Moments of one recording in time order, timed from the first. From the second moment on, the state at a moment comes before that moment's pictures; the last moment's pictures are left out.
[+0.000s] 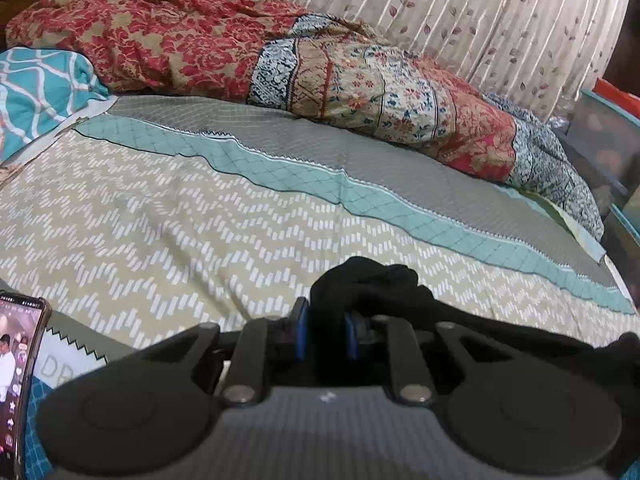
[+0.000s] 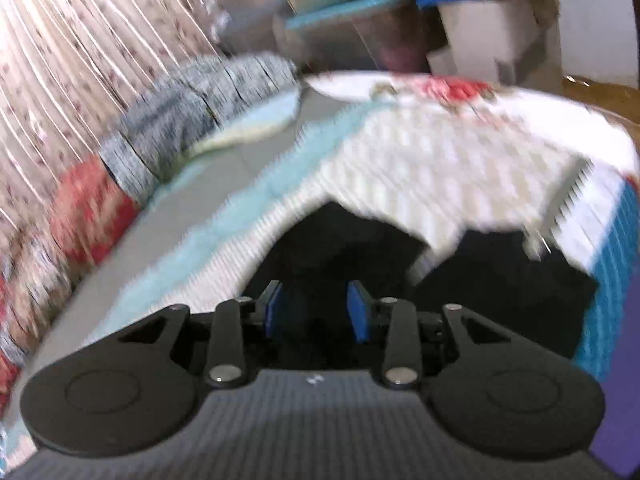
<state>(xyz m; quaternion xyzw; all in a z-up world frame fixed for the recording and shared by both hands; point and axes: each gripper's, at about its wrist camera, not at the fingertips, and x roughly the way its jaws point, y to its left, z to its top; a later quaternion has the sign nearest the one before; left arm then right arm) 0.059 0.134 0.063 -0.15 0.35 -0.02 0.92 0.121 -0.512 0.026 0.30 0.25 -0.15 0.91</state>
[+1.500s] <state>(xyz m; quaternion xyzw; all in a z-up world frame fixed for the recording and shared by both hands) 0.011 0.131 0.108 -0.17 0.28 -0.06 0.94 0.064 -0.590 0.061 0.35 0.12 -0.19 0.91</state>
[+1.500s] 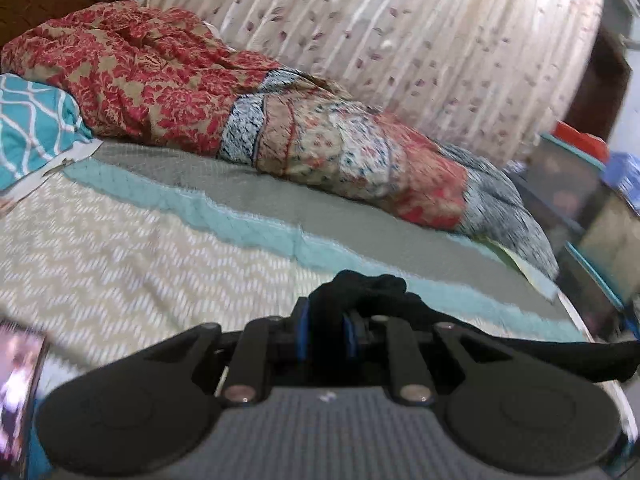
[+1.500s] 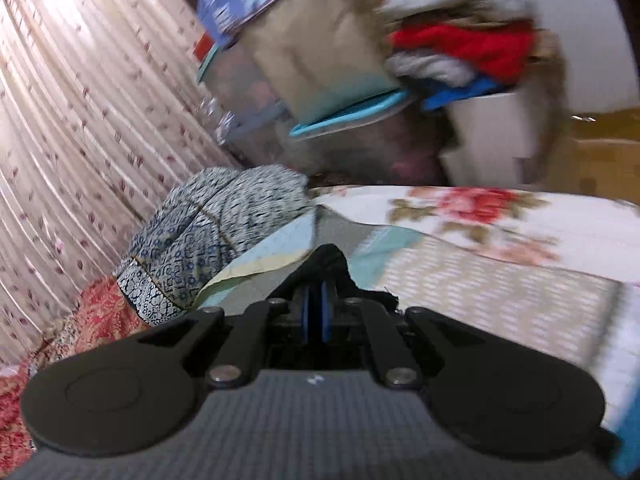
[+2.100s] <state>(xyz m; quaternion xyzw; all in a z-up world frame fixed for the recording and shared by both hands) -0.134 0.148 0.057 -0.12 0.34 -0.06 0.93 -0.032 -0.551 -0.026 0.24 0.23 -0.40 0.85</state>
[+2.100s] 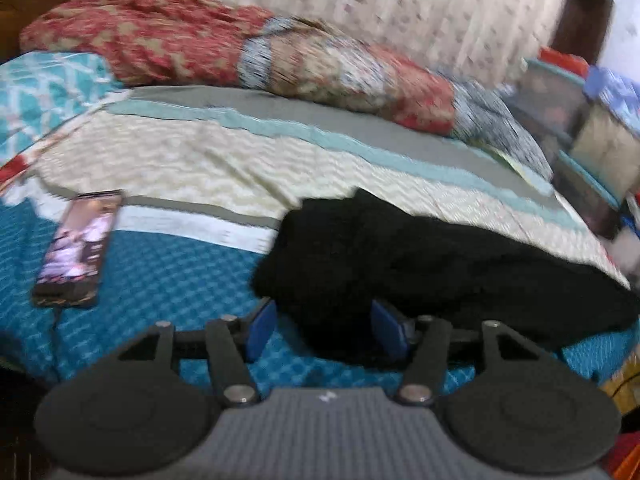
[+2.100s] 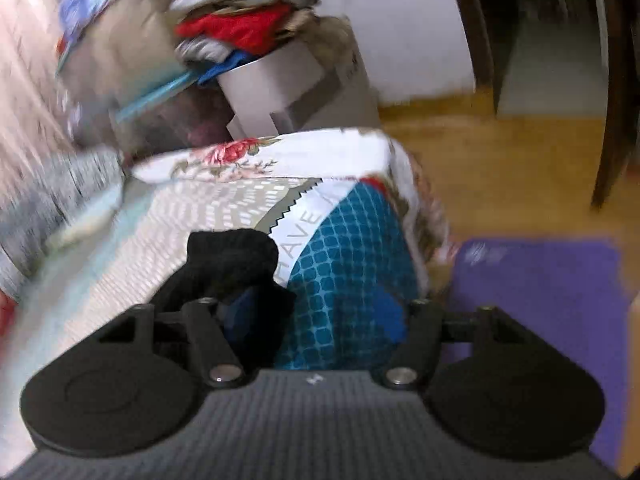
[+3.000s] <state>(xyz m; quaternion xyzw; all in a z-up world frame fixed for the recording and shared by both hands) -0.130 0.246 0.027 -0.38 0.31 -0.04 0.87 0.017 -0.014 0.034 -0.32 0.20 0.58 0.72</state>
